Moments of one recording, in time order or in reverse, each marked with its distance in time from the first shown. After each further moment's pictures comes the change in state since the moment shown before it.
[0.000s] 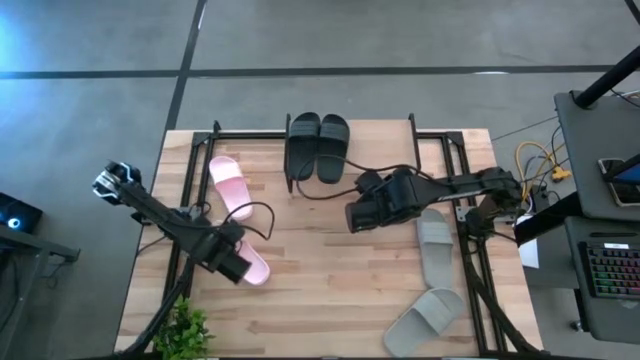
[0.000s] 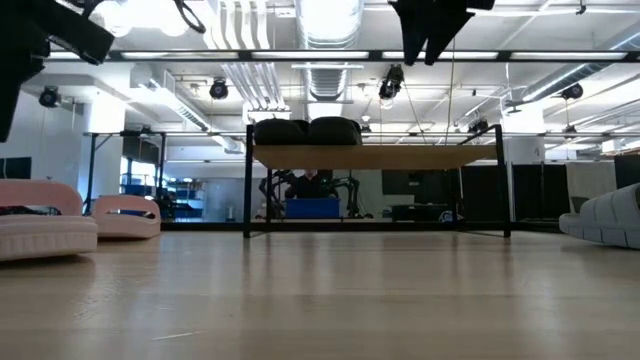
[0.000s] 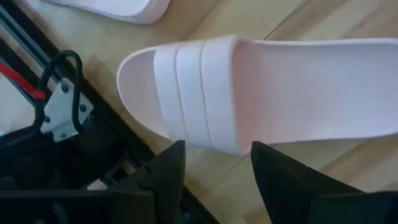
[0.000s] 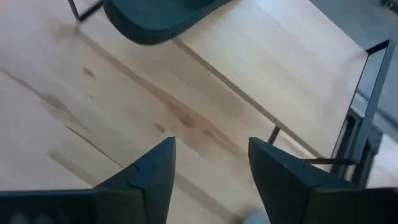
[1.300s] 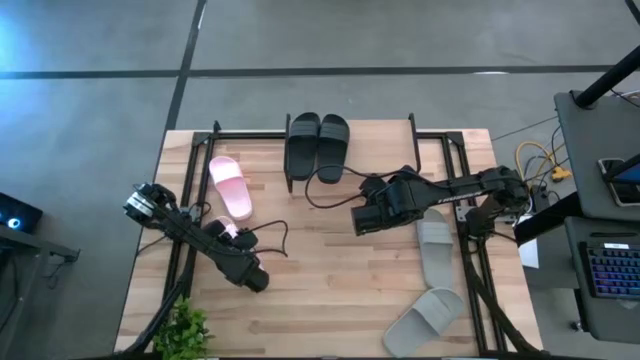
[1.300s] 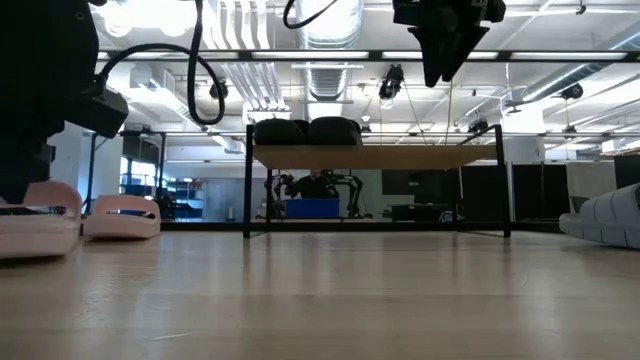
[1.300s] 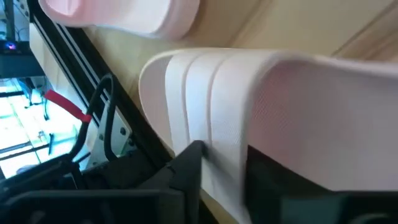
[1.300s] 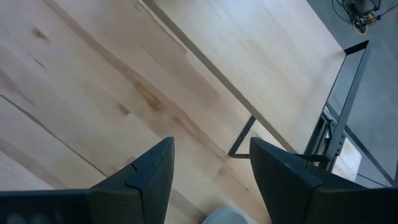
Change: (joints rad) left arm 0.022 0.347 -0.032 0.001 -0.103 0.057; right arm -0.004 -0.046 -0.159 0.005 0.026 -0.050
